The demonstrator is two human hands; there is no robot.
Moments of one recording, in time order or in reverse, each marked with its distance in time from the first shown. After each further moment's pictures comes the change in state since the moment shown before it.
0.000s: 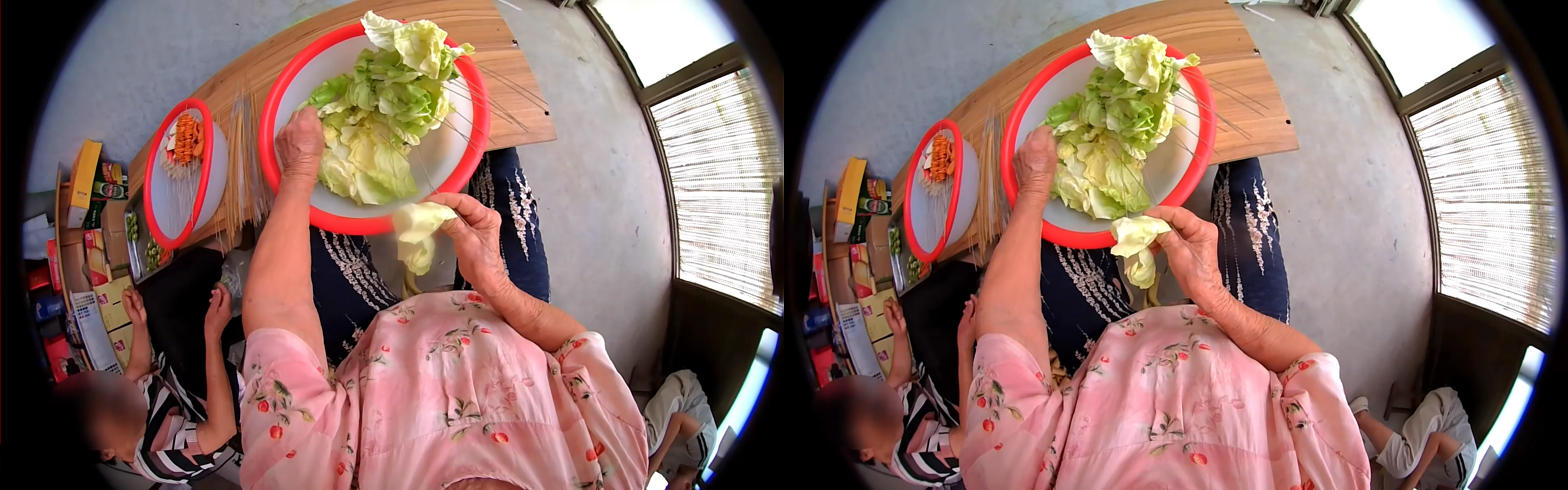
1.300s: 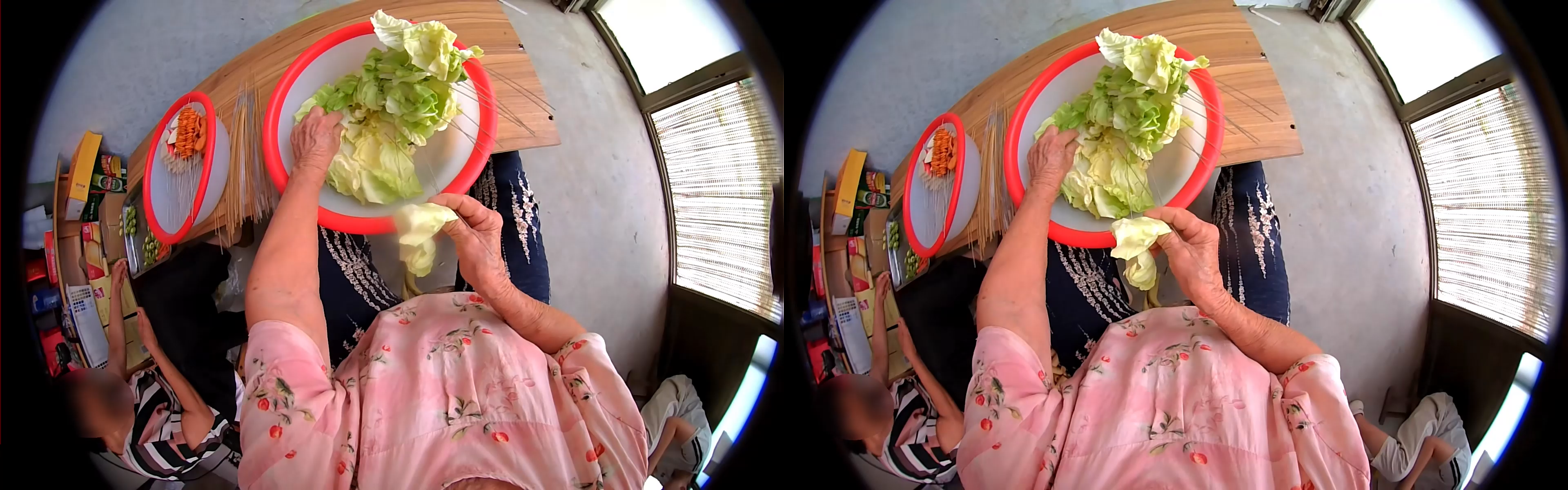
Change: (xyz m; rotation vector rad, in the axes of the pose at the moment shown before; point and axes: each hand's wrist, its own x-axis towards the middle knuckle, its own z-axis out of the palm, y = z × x) left_hand -0.003 0.007 0.003 -0.023 -0.317 0.005; right_hand 0.000 -0.004 0.004 -0.026 -0.033 0.000
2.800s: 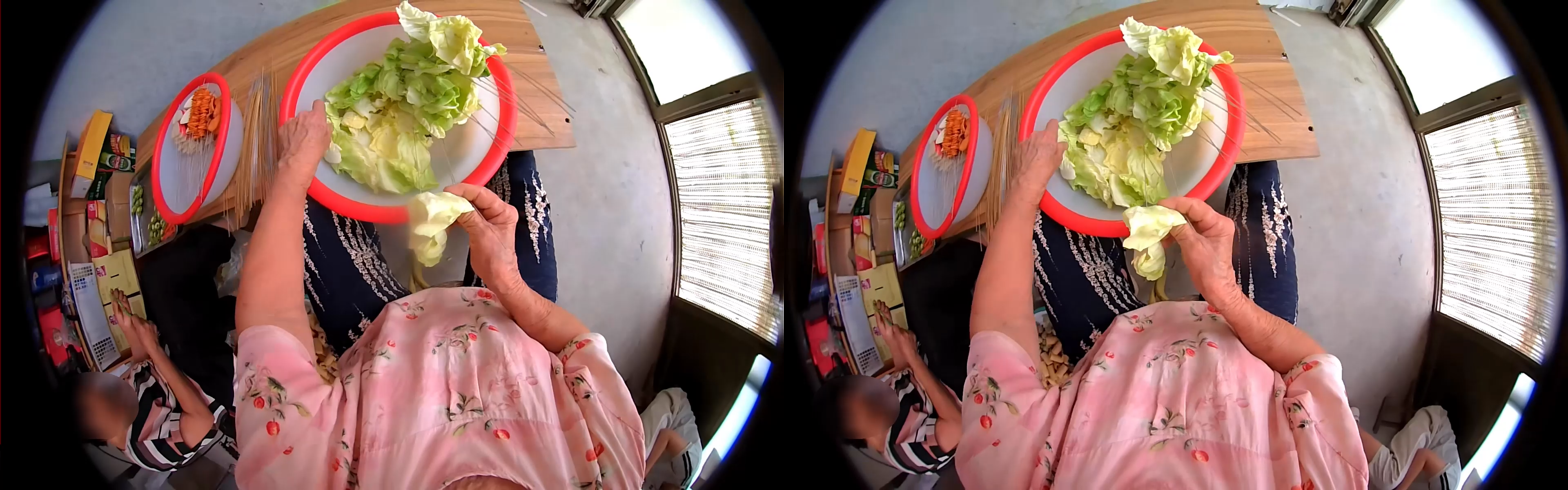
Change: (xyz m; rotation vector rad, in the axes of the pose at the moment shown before) left_hand -0.013 -0.026 -0.040 0.151 -0.144 -0.060; right_hand 0.002 -0.003 0.004 0.001 0.002 -0.004
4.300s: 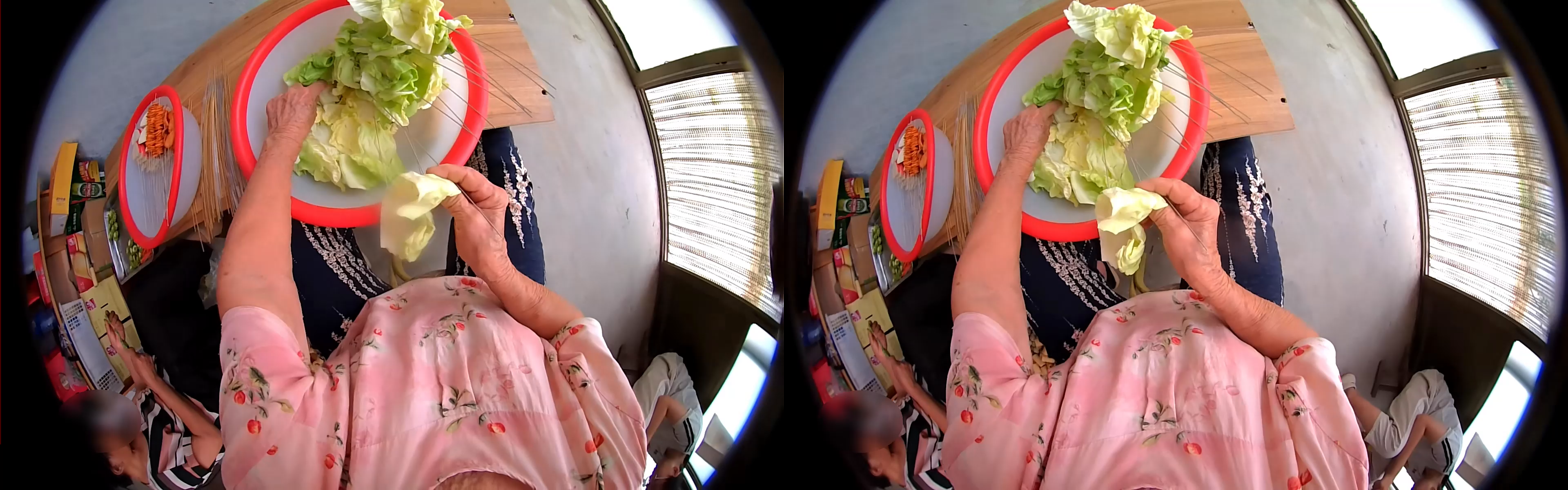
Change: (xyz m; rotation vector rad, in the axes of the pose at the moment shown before) left_hand 0.046 0.033 0.040 0.036 -0.056 0.179; right_hand 0.009 -0.001 -0.013 0.006 0.062 -0.036
